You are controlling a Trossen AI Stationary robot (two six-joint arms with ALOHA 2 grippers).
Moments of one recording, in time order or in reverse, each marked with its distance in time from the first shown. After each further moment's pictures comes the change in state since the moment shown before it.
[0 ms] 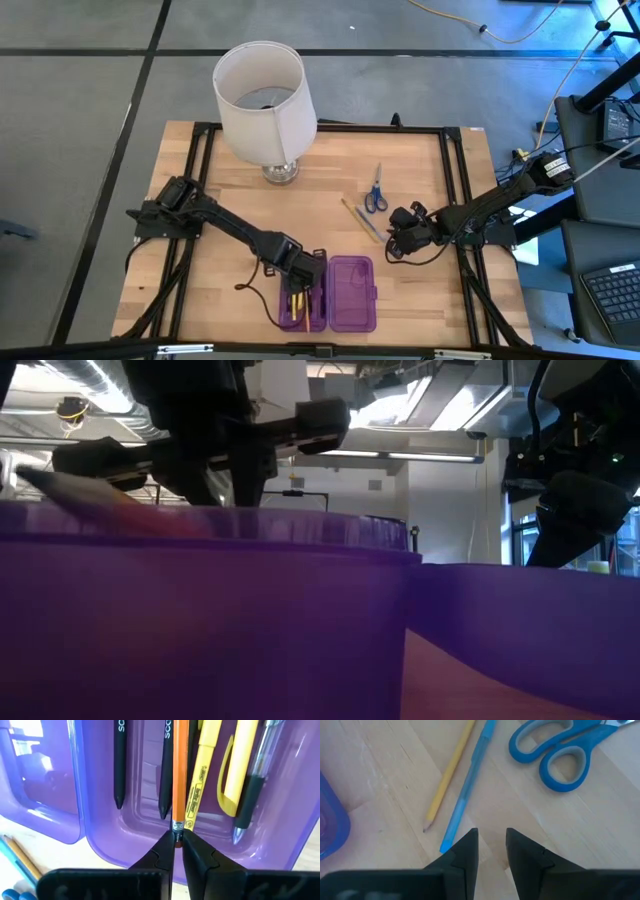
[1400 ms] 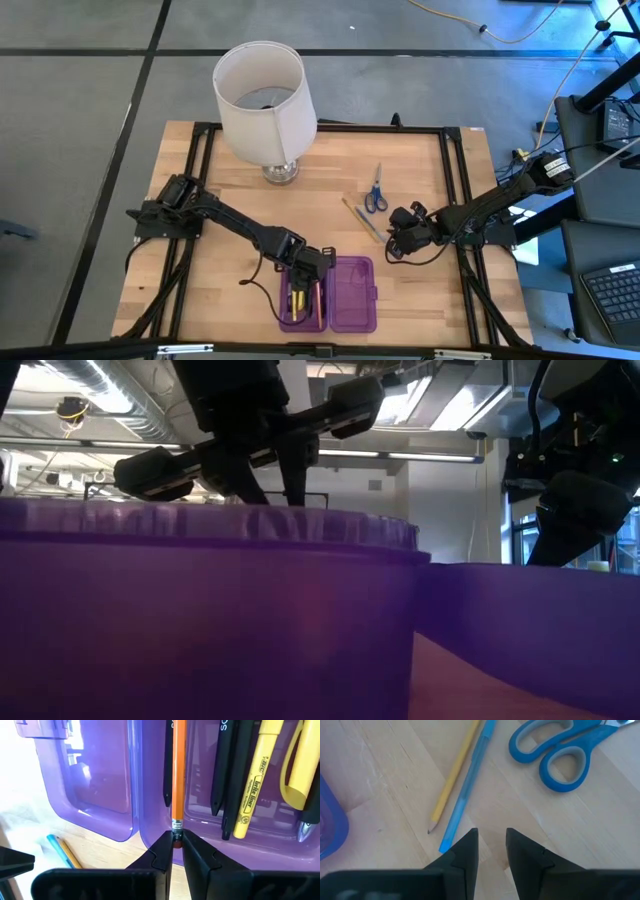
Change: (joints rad) left arm 0.036 -0.001 0.000 0.140 -0.019 0.123; right arm 0.000 0.000 0.000 -0.001 0.000 -0.005
